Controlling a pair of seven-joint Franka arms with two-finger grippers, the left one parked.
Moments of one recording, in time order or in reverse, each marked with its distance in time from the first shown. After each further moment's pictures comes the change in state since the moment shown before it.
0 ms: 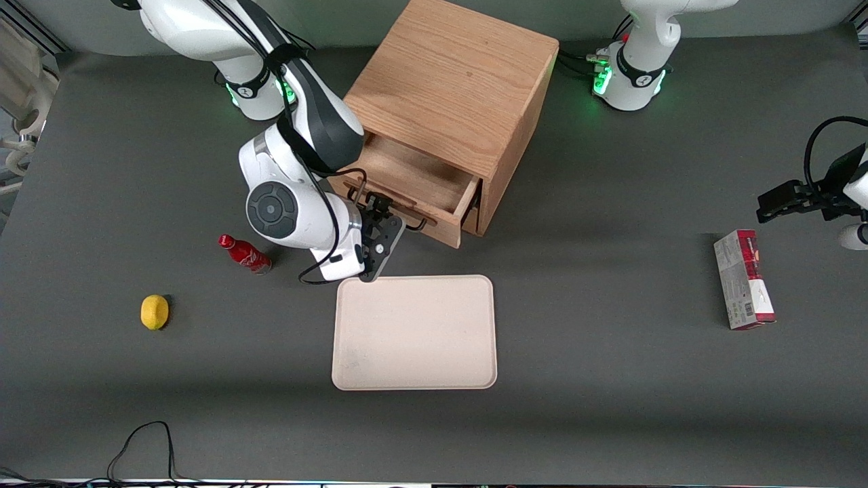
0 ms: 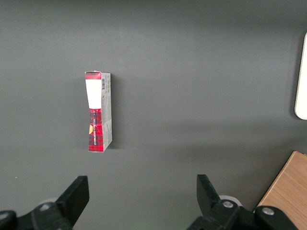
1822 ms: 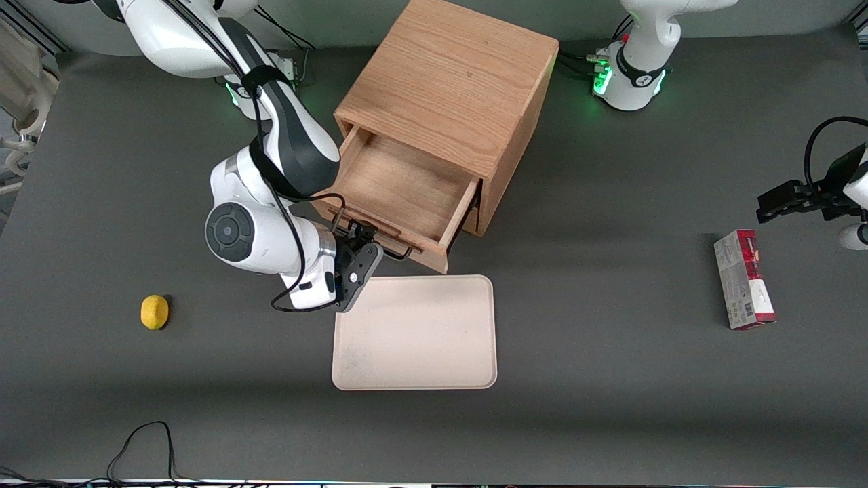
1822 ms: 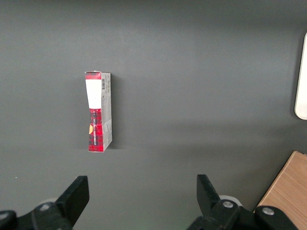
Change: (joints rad) arm -0.073 0.054 -0.001 0.092 0.009 0.054 -0.046
